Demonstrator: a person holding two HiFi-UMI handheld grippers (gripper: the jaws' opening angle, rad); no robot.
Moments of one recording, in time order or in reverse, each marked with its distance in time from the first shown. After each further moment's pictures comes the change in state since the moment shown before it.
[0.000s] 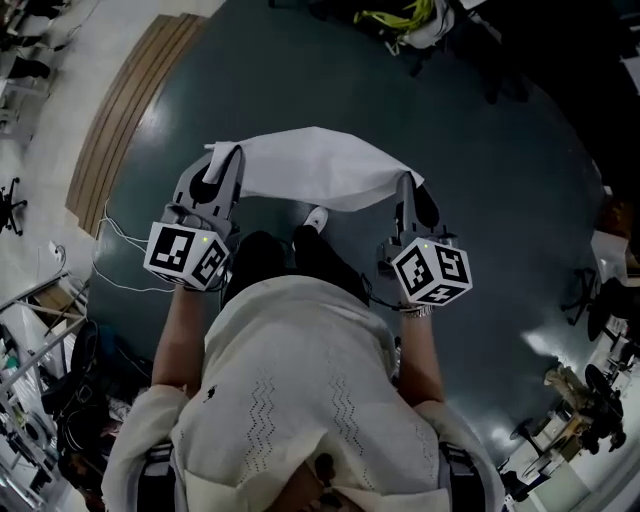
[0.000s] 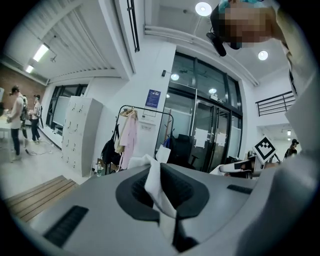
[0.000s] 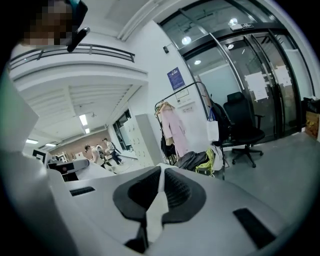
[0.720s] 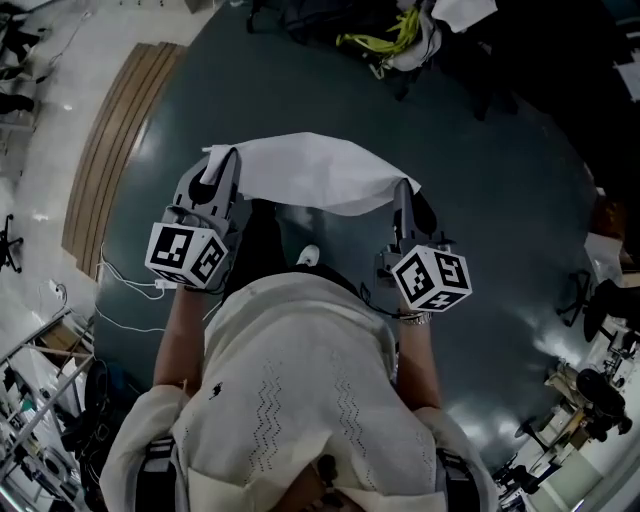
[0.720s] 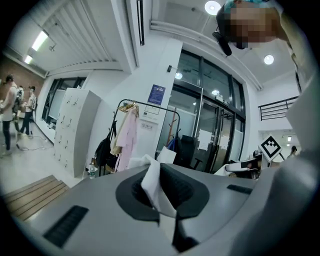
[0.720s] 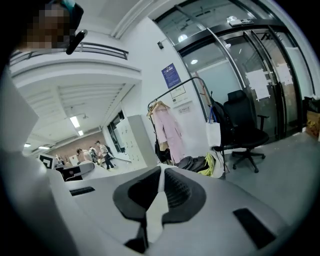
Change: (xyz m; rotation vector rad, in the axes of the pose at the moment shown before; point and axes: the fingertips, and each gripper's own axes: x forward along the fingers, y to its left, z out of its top) left arm 0.172 0.112 0.031 -0.043 -0.002 -0.031; right arm 0.163 -0.031 0.071 0.020 -0.013 -0.040
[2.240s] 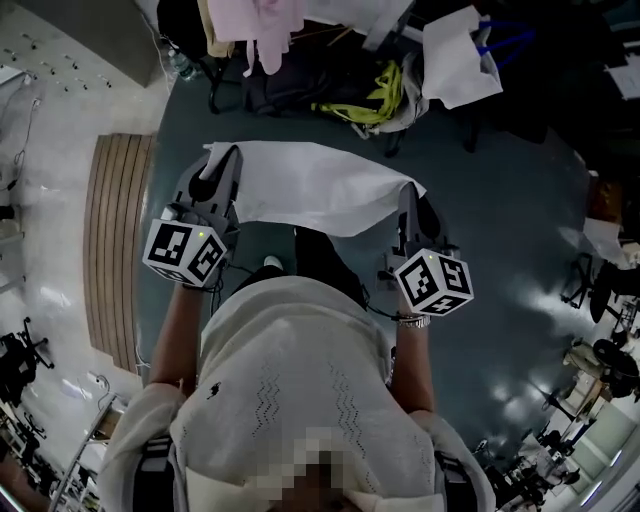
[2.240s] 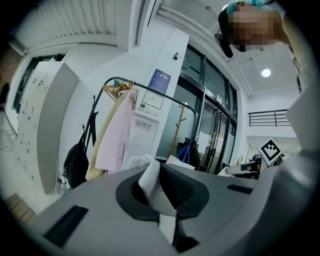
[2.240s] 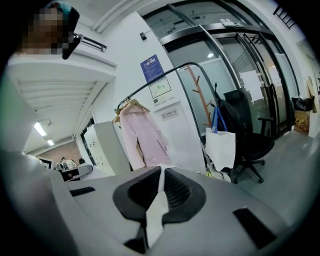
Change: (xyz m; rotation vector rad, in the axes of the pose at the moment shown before) left arm 0.463 0.247 0.145 0.000 0.047 -0.236; right arm 0.427 -0.081 0.202 0.097 -0.087 -0.236
